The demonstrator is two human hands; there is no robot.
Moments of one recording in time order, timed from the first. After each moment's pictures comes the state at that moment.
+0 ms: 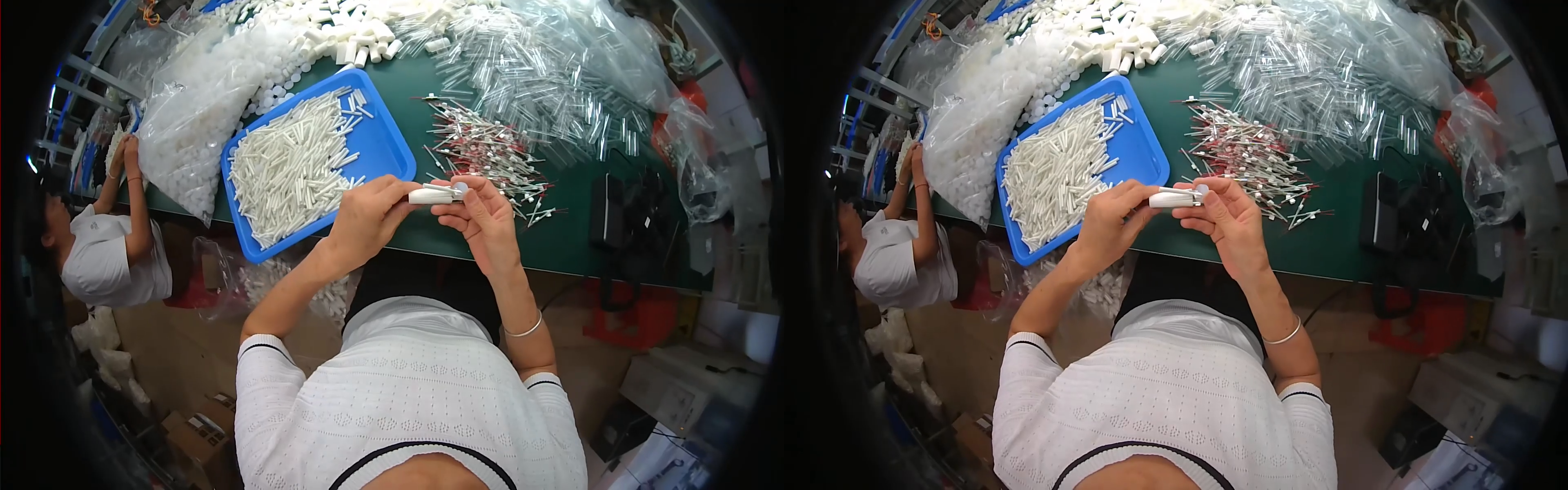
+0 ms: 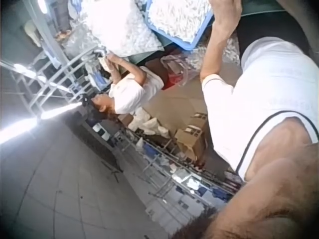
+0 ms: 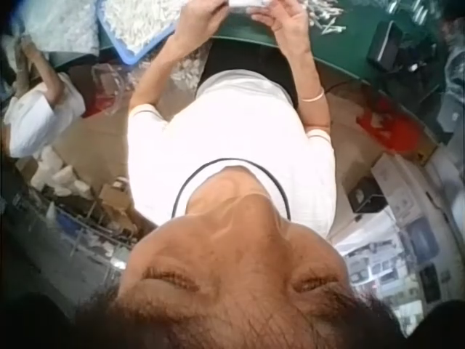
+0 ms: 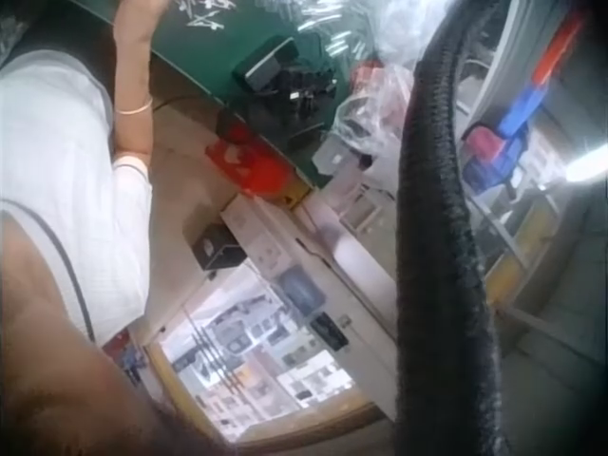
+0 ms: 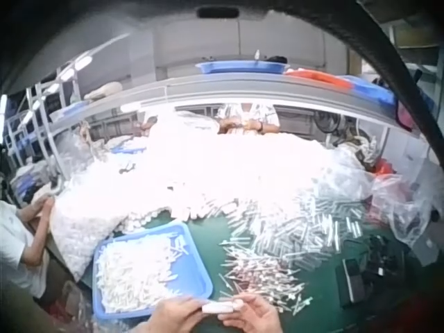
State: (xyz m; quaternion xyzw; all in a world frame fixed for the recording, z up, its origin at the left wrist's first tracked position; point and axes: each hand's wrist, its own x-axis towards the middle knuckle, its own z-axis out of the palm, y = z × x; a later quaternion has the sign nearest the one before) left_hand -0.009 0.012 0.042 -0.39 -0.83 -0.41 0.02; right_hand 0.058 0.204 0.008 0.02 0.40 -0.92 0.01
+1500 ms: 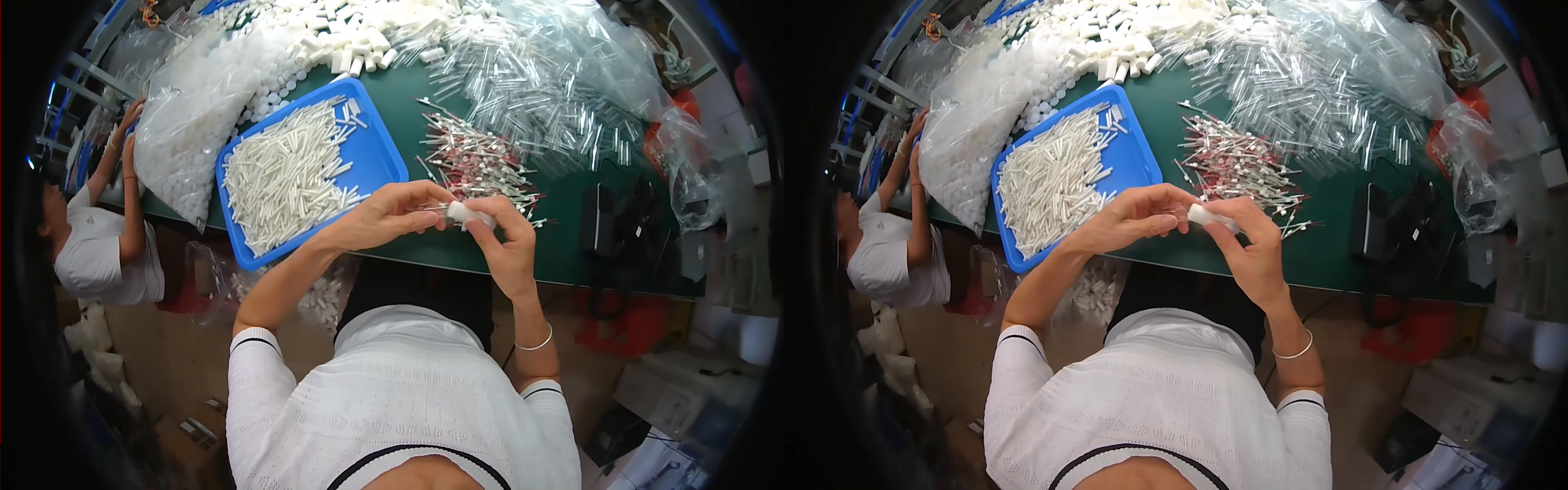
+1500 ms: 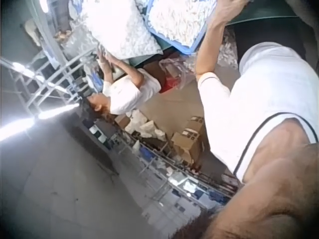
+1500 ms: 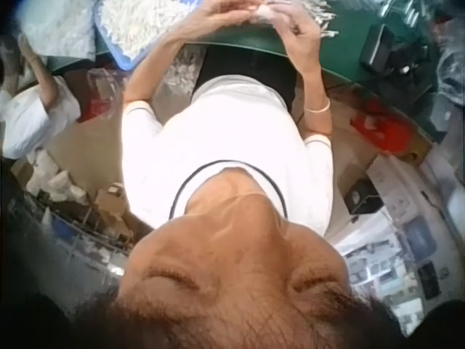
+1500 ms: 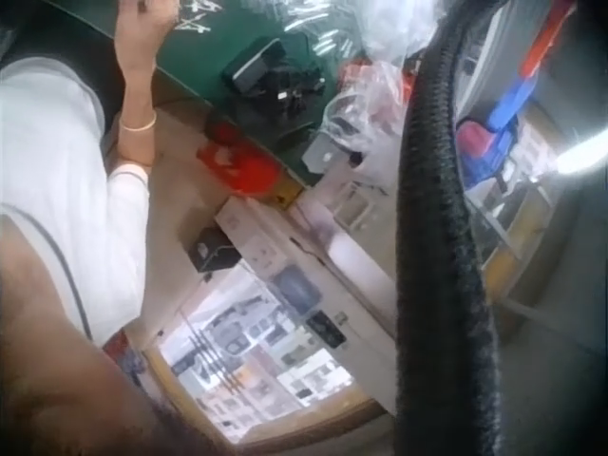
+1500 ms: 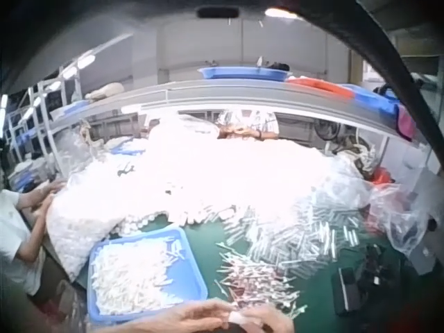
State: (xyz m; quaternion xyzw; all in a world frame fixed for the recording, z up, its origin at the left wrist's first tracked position) left_hand -0.039 0.036 0.044 -0.32 -0.57 -0.62 -0.43; right_hand 0.072 0.234 0.037 -0.05 0.79 -0.59 -0.17
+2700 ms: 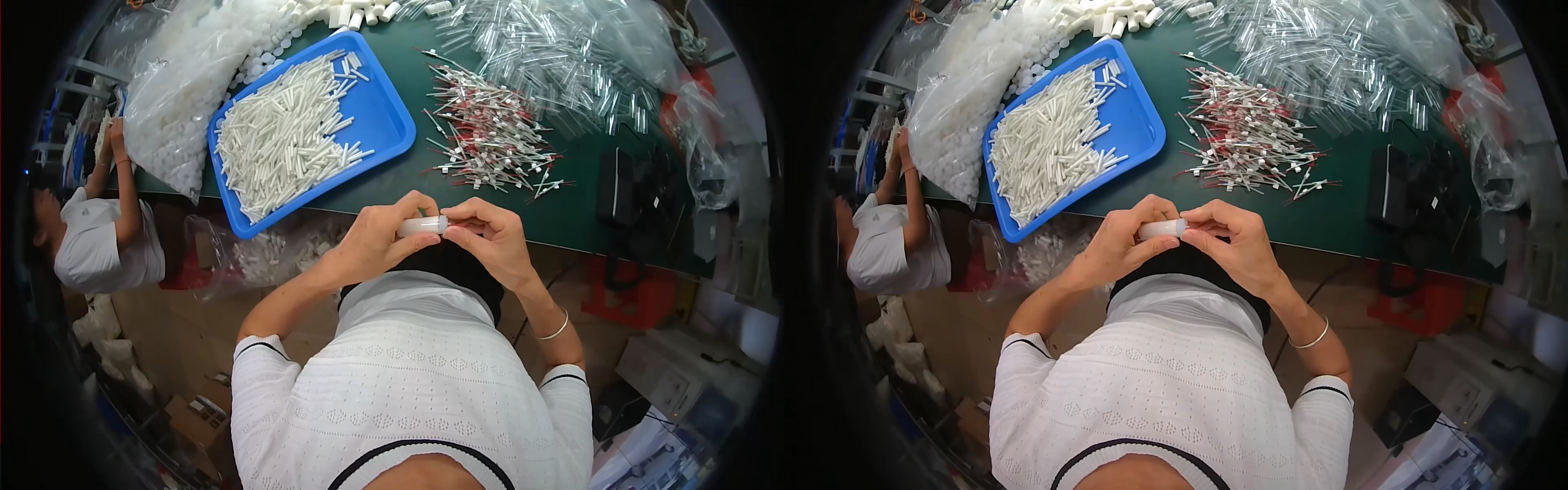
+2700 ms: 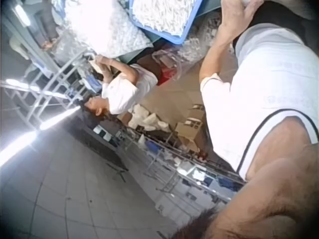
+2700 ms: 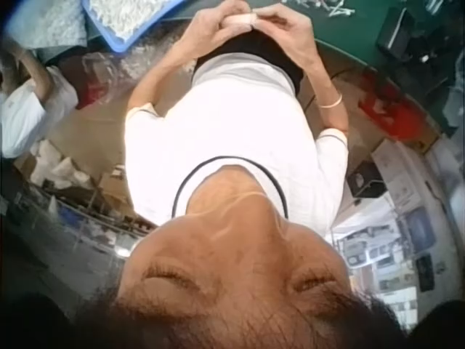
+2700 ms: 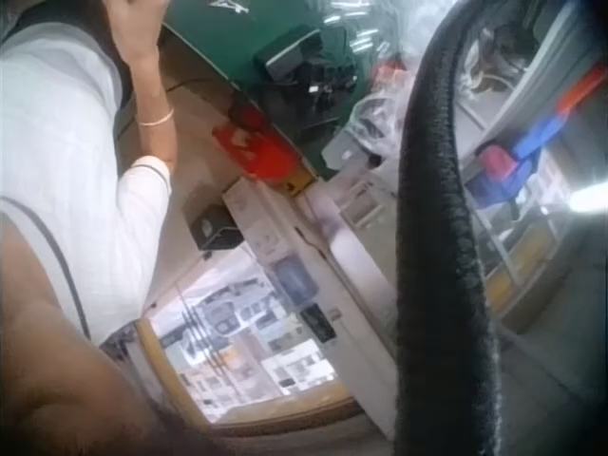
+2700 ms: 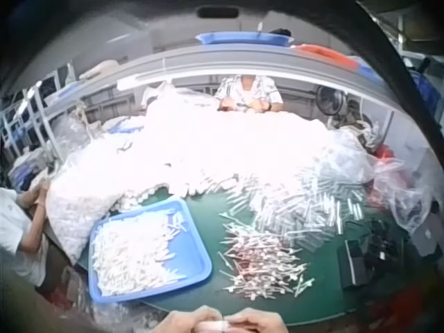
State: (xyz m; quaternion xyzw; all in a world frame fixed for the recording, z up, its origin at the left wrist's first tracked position) left_hand 0.039 0.009 0.027 -0.33 -0.78 -0.49 -0.22; right_hand 0.106 0.207 0.010 -0.01 0.68 -0.73 0.05
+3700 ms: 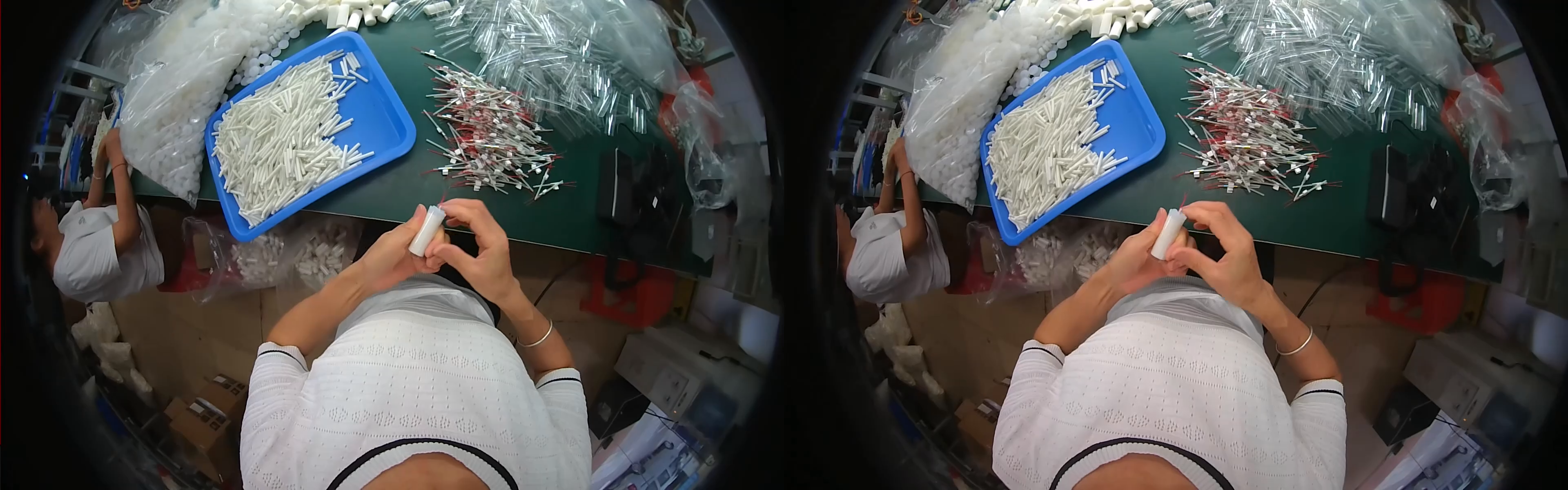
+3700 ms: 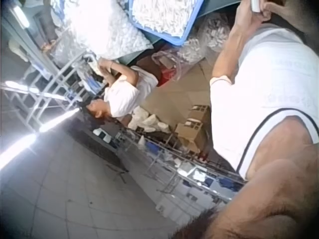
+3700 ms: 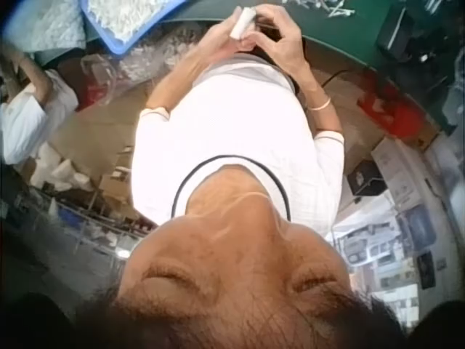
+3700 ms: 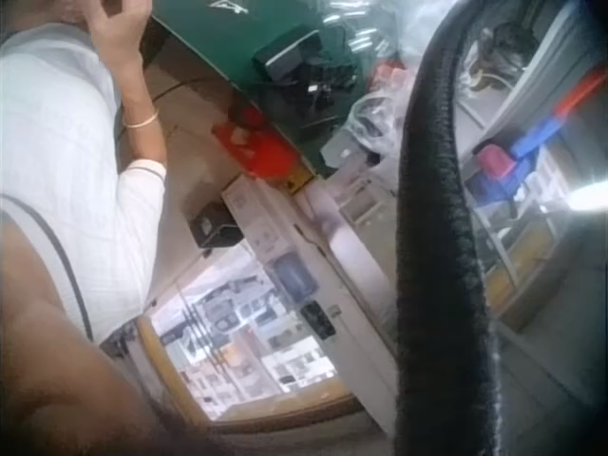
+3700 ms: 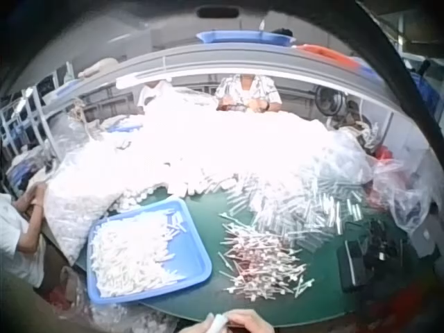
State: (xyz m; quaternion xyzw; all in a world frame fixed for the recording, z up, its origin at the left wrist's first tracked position) left_hand 0.059 0.026 -0.016 -0.02 -0.29 -0.77 -0.56; right_hand 0.115 0.194 -0.006 -0.06 0.77 -0.62 -0.12
